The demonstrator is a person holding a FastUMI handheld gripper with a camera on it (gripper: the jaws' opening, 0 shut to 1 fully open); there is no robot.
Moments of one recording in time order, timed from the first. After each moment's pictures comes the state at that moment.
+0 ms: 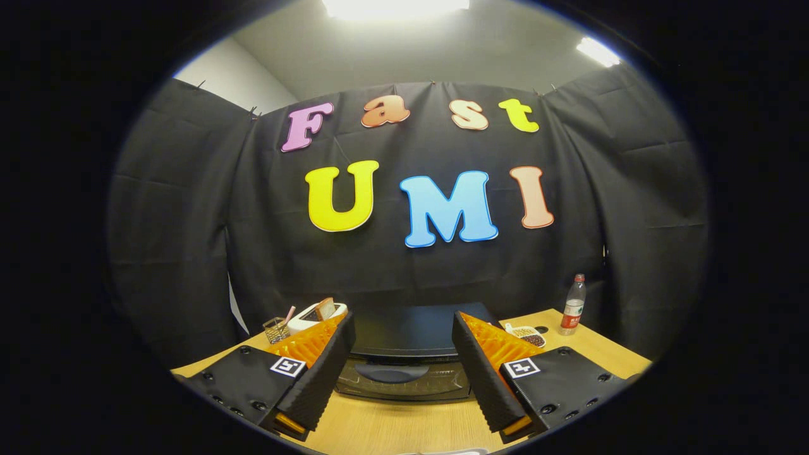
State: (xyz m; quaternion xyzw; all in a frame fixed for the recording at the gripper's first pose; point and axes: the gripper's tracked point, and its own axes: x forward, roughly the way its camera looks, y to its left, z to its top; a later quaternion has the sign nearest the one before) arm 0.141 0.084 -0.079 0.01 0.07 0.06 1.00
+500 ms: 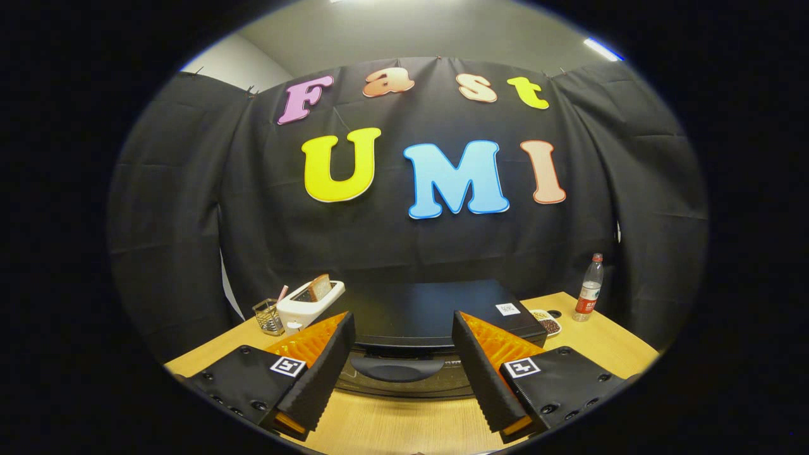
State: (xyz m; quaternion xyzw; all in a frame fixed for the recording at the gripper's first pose) arm 0.183 0.100 -0.137 0.00 0.13 0.05 0.99
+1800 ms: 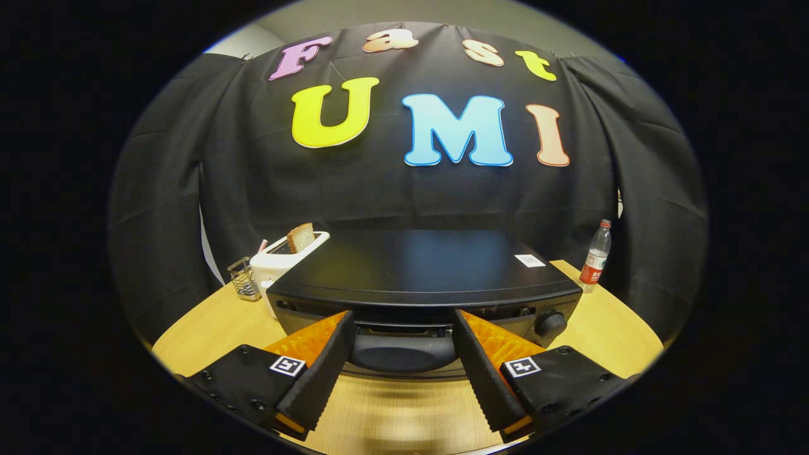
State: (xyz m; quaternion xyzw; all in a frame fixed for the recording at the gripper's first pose) arm 0.191 0.109 -0.213 -0.03 0.21 0.03 0.98
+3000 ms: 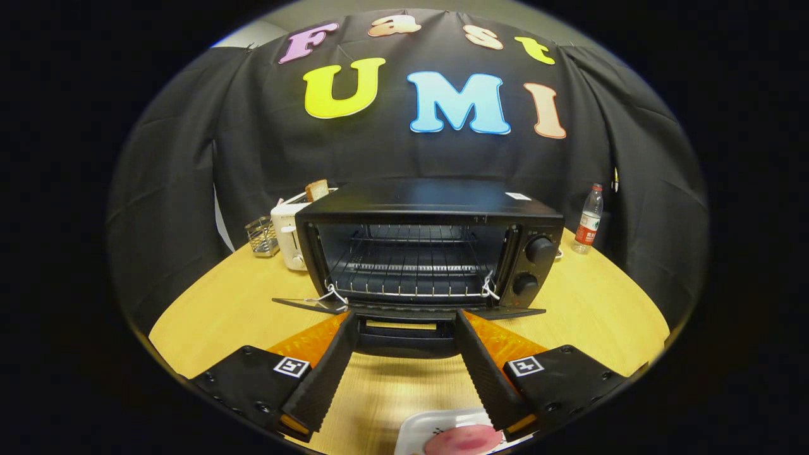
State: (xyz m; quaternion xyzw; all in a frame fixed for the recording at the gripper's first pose) arm 0.102 0.107 -0.263 -0.03 0.28 0.04 0.96
